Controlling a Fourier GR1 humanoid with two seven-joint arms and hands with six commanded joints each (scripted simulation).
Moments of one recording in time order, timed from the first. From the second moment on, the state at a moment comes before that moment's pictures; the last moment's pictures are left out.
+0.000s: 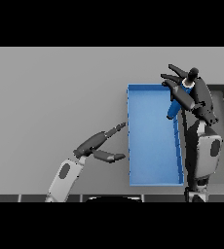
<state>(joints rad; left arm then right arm) -0.17 -0.02 -0.37 -1.58 -0.17 -0.43 0.10 -0.57 -0.19 -0.22 -1.80 -0.22 0.16 0.61</state>
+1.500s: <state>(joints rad) -0.18 -0.01 -0.37 -1.59 -0.19 -0.40 0.08 -0.39 -0.89 0.68 -1.59 -0.74 -0.46 0.61</state>
